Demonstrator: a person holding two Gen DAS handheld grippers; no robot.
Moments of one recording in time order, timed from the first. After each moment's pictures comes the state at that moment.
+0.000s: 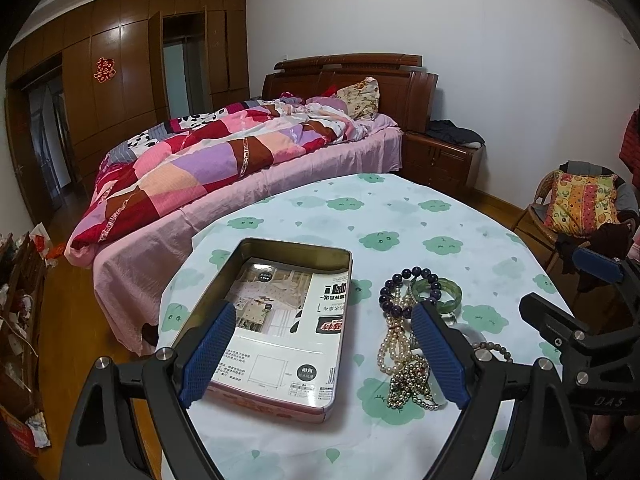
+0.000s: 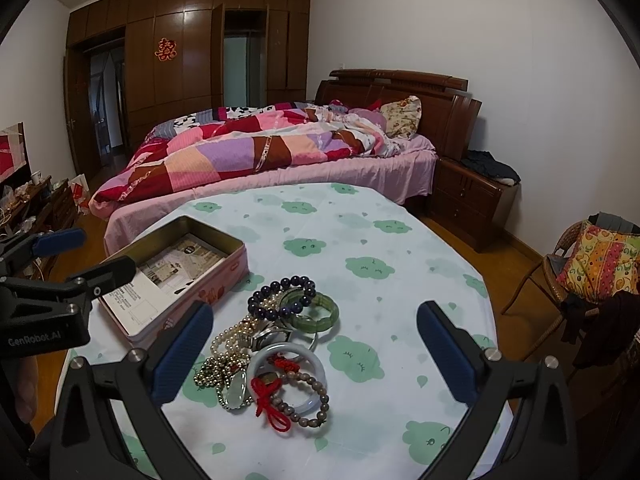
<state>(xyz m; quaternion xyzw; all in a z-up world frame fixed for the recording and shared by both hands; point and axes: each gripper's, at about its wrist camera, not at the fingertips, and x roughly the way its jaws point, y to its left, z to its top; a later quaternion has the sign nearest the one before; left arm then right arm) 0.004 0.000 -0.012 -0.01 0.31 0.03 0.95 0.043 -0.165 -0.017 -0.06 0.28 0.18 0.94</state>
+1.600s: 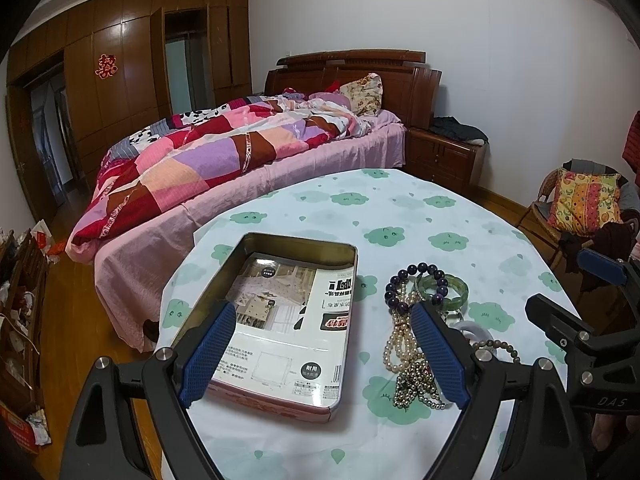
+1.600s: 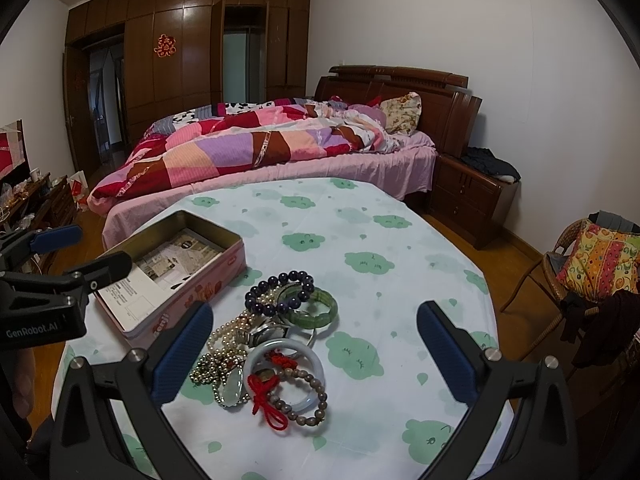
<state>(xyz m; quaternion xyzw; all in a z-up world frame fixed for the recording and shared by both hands) 0.005 0.011 -0.019 -0.01 0.31 0.03 0.95 0.044 -0.165 -0.018 -0.07 0.29 0.18 0.94</state>
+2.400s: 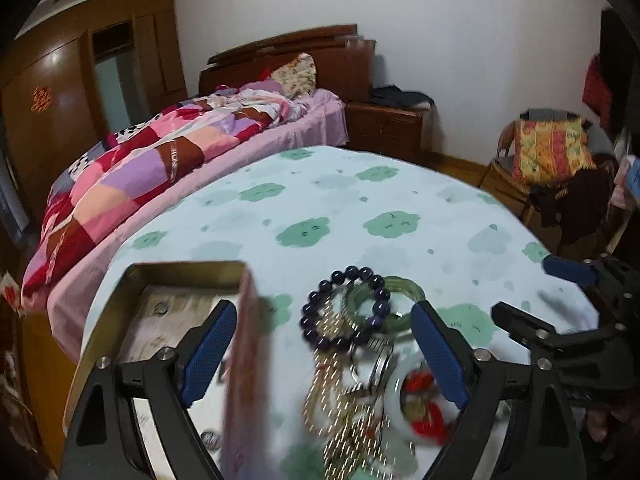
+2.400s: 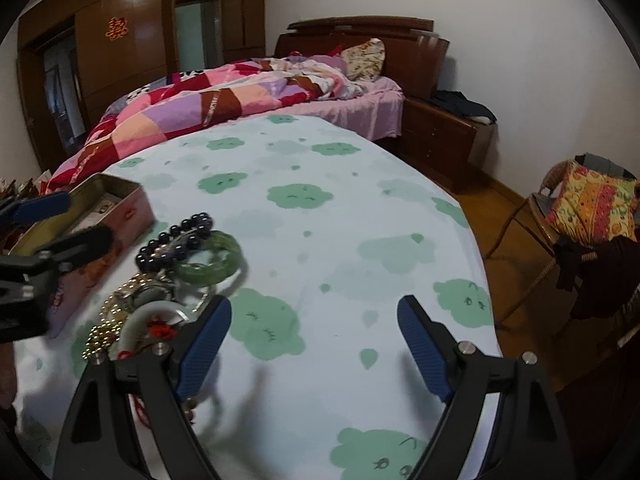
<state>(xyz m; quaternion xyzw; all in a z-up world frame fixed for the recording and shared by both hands) 0.091 -0.074 -0.060 0.06 0.35 -0.06 0.93 0.094 -0.233 -0.090 -0.04 0.37 0.12 0.92</state>
